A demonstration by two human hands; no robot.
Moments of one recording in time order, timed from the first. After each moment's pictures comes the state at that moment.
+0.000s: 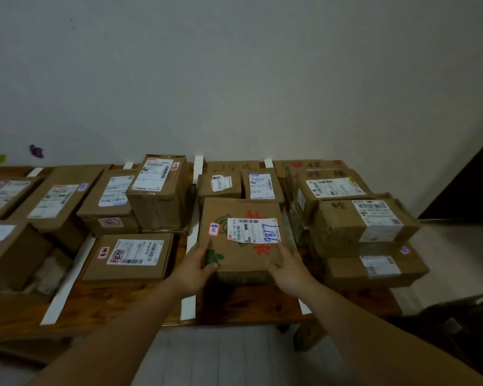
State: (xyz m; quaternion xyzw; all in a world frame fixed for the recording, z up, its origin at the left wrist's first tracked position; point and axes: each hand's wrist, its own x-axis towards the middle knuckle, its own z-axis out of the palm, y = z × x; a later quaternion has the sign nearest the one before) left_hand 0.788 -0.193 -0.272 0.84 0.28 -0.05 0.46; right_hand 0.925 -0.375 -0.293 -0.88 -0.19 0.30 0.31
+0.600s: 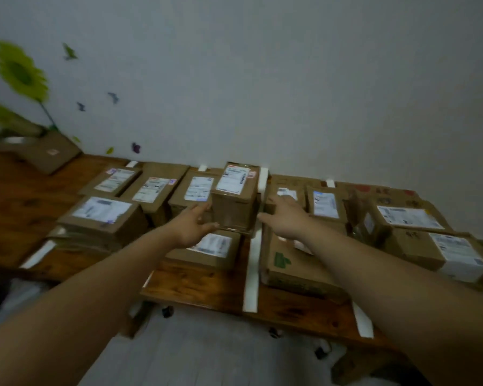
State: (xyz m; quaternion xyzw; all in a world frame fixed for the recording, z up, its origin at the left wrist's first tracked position) left_hand 0.690 -0.085 -0.168 0.86 0.37 0.00 0.35; right_hand 0.872 -0.229 -0.163 -0.86 -0.41 0.20 0.22
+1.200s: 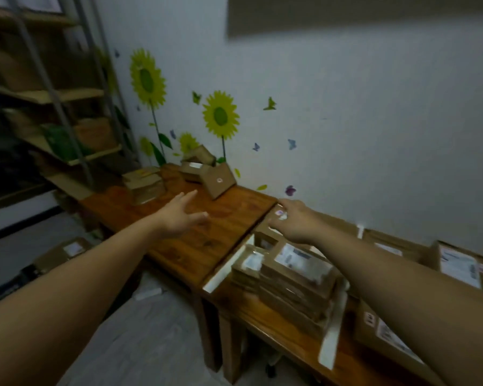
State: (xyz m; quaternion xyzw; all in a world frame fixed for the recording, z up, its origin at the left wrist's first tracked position) left_hand 0.305 0.214 -0.076 0.76 0.56 0.15 0.28; right_hand 0.555 0.122 -0.082 -0.75 -0.61 0.17 0.18
